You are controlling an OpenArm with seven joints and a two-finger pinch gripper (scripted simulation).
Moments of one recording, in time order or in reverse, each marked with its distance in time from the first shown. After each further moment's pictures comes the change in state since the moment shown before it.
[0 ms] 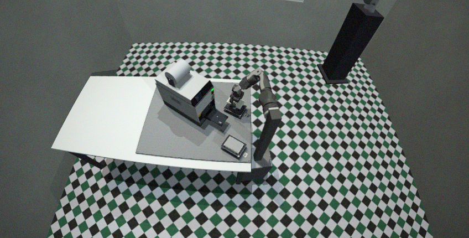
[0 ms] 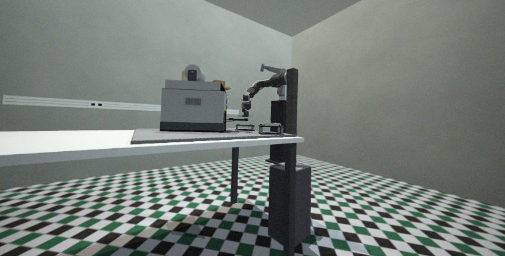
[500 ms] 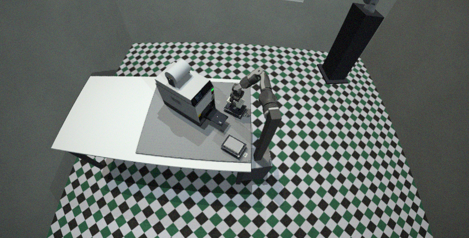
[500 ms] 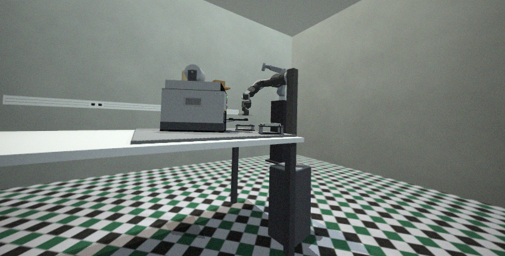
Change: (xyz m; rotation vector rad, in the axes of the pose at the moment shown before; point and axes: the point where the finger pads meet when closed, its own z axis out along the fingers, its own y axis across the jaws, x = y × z) arm 0.001 0.000 -0.012 0.002 0.004 0.000
